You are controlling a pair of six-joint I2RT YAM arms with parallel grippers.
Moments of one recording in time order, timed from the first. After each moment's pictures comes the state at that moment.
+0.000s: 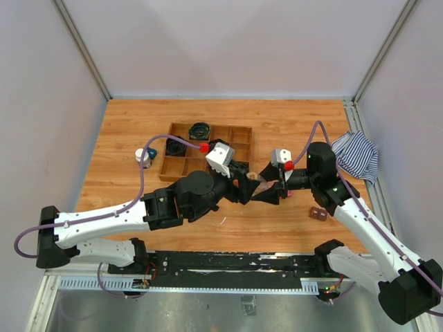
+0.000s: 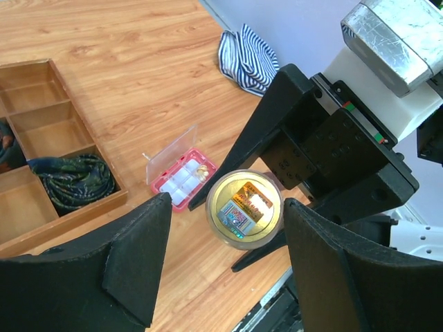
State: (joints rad) left arm -1.27 1.13 1.00 -0.04 -0.51 -0.46; right arm 0.43 0.93 0.74 -0.18 -1.12 -0.36
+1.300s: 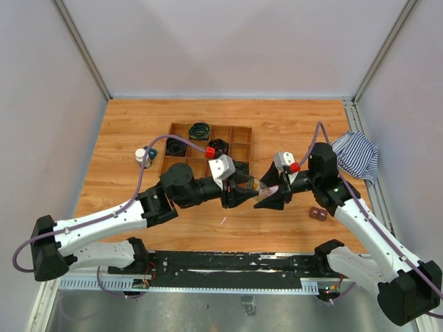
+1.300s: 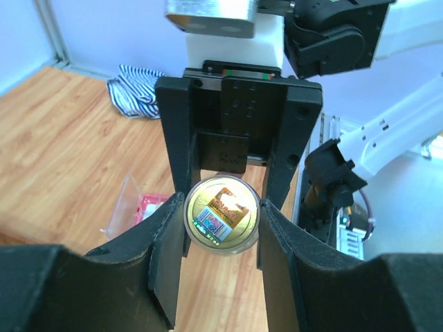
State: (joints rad) left arm -1.10 1.06 0.83 0.25 0.17 -0.14; right arm 0.41 0.93 0.73 -0.18 -1.29 -0.32
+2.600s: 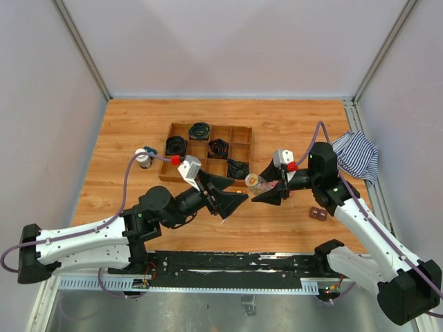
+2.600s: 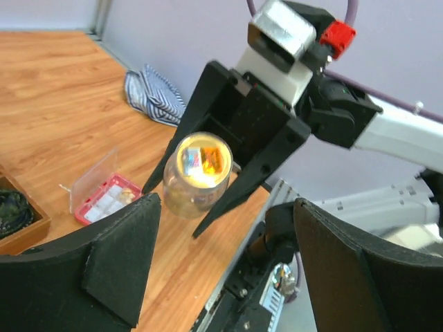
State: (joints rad) left arm -1.19 0.80 0.61 0.36 -0.18 -0.50; right arm 0.41 0.93 0.73 -0.15 -1.19 -0.35
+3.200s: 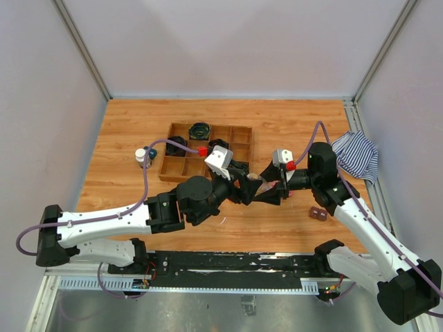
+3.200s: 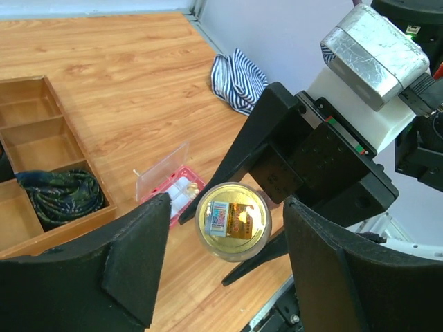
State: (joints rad) left arm -1.31 1.12 0.94 0.10 -0.57 -0.45; right arm 0.41 0.94 0.73 -0.17 -1.16 -0.35
